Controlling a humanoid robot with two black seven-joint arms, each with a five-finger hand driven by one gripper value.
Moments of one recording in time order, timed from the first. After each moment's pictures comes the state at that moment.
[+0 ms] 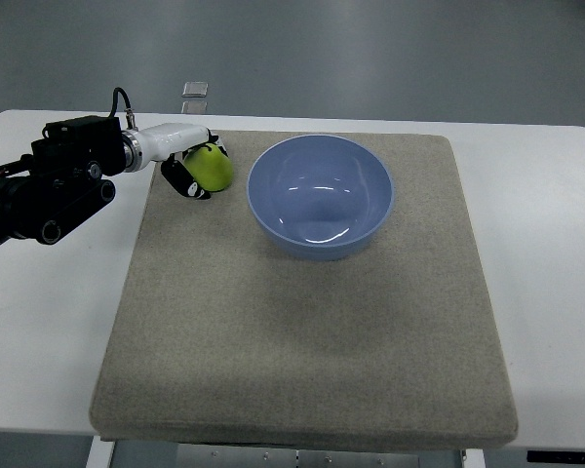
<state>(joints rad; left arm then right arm) -1.03 0.35 -0.36 -0.70 1.57 -0.16 -0.13 0.00 0.00 0.10 0.12 -0.01 0.07 0.19</state>
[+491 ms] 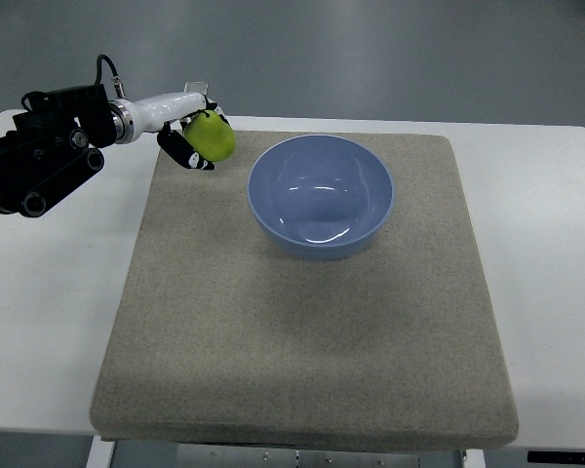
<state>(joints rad) -1.10 0.42 -0.43 -0.77 1.44 -0.23 -0.14 0.00 0.00 0.10 0.12 -0.01 0.07 0.19</state>
